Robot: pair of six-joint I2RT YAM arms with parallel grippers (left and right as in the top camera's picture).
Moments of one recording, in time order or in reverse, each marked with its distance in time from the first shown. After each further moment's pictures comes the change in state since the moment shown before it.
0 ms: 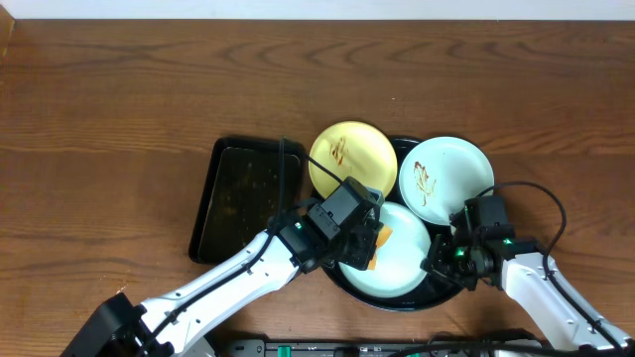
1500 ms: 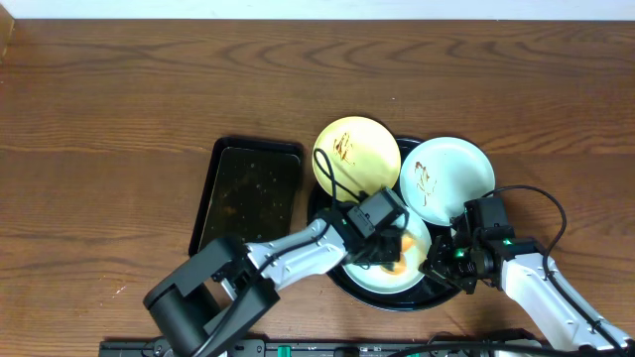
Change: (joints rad) left arm -0.051 0.366 0.038 0.251 0.039 -0.433; right arm 0.000 -0.001 -0.002 -0.029 -0.019 0.047
